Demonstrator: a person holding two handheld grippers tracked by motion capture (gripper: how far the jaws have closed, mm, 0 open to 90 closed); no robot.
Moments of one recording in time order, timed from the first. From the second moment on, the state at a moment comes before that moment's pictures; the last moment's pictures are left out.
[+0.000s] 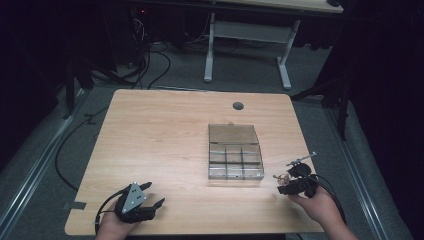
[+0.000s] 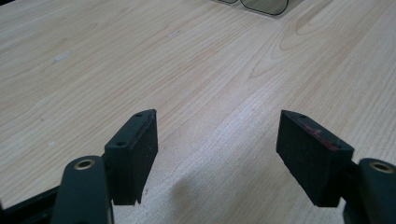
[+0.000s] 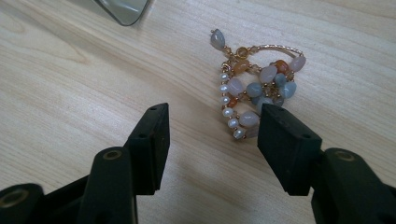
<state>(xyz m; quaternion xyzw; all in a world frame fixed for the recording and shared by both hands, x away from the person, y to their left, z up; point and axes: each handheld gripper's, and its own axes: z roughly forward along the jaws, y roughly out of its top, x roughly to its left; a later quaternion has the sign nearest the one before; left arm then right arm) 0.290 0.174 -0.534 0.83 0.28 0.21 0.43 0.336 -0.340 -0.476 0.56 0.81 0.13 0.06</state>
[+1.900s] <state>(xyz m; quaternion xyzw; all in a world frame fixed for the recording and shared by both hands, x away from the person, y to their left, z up) 0.290 0.174 -0.534 0.84 0.27 0.21 0.43 0.381 -0.333 -0.487 0.51 0.86 0.04 0.02</state>
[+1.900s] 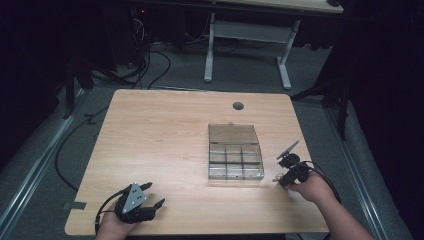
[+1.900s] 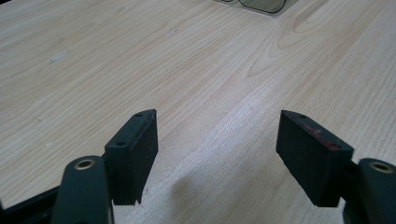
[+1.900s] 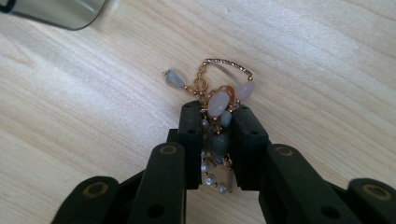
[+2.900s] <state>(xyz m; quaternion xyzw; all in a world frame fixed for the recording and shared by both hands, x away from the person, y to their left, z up) 0.290 0.174 -0.534 0.83 0.27 0.21 0.43 0.379 -0.336 -0.455 0.50 0.87 0.05 0.02</state>
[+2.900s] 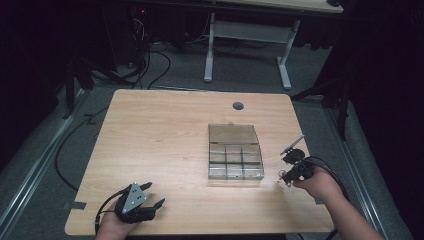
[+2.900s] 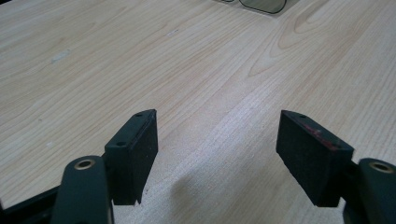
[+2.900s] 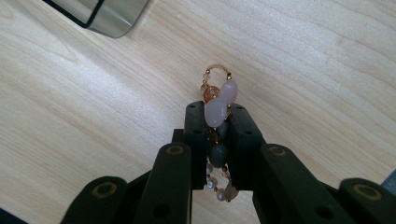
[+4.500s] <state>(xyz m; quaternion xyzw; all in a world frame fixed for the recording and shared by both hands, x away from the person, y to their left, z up) 0.290 0.175 -0.534 0.83 0.27 0.21 0.43 0.387 -0.310 -0.420 0.49 0.87 0.06 0.02</state>
